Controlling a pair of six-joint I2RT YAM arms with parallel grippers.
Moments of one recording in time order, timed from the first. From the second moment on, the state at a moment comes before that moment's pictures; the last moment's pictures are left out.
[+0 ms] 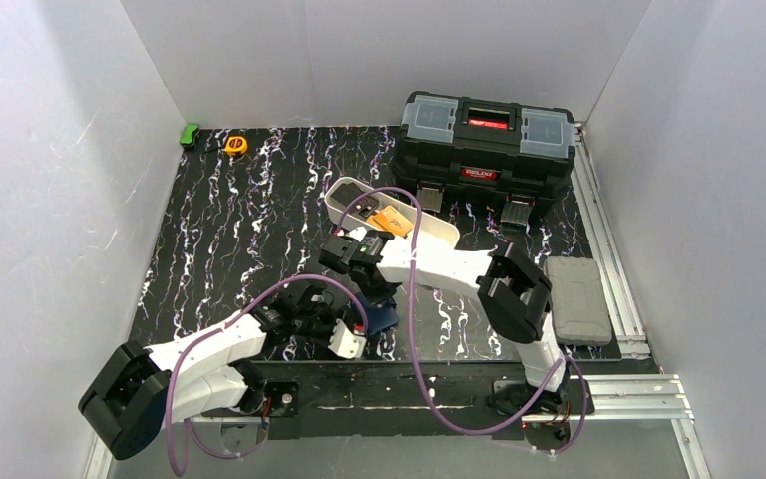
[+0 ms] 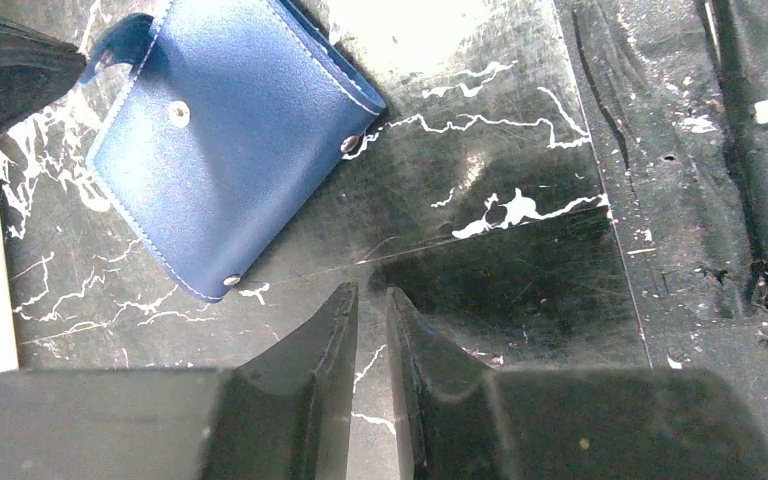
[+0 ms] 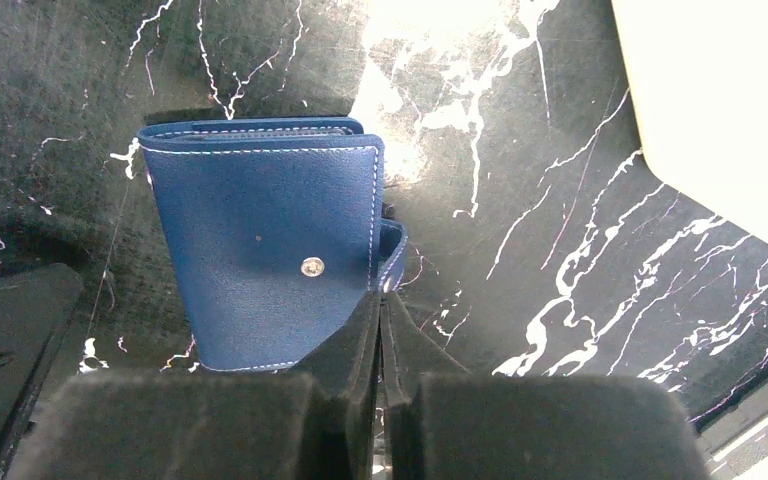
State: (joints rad) left arm -0.73 1.03 0.36 -0.29 0.43 1.20; right arm 1.14 2.02 1.63 -1.03 0.35 0.56
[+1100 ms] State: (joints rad) left arm -0.74 1.07 0.36 -0.19 0.44 1.17; right arm 1.07 1.86 1.42 -0.76 0.03 0.54
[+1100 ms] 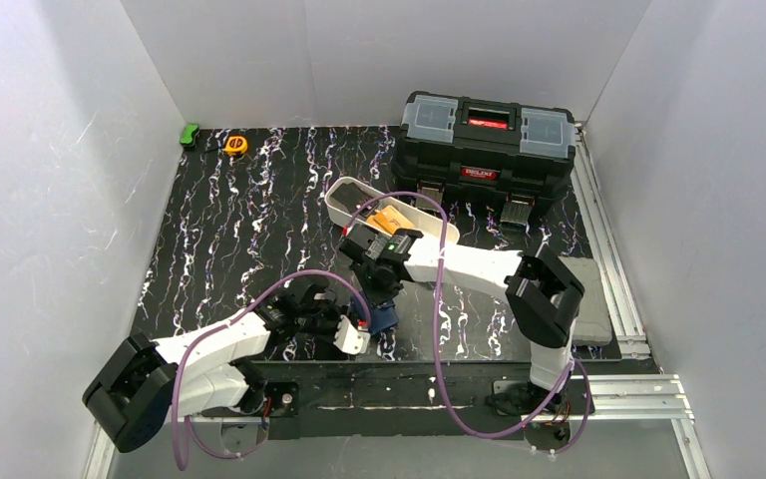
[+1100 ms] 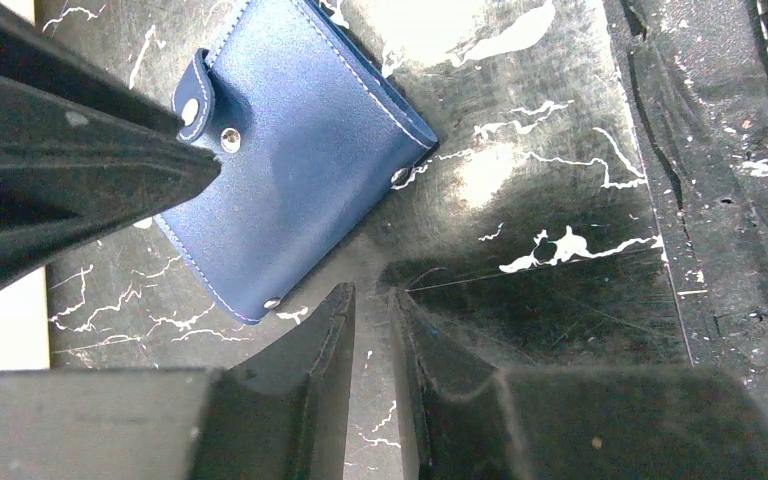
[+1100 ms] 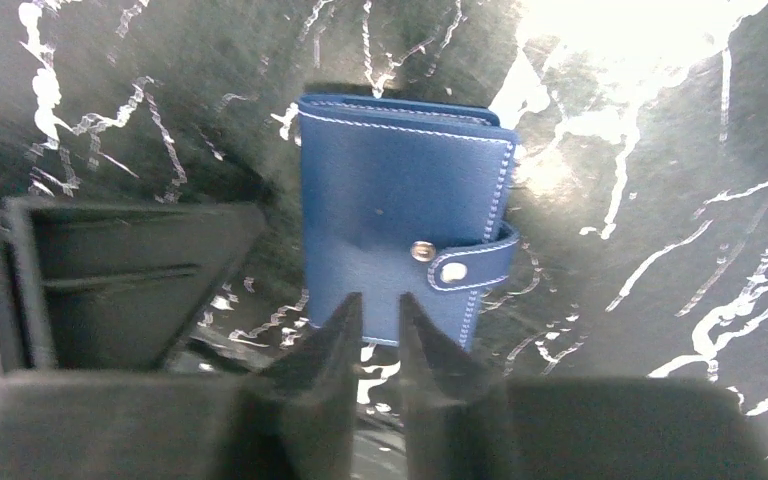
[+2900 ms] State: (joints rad) left arm -0.74 1.05 0.35 -0.20 0.44 1.15; right arm 1.08 1.93 1.46 -0.85 0.20 0.55
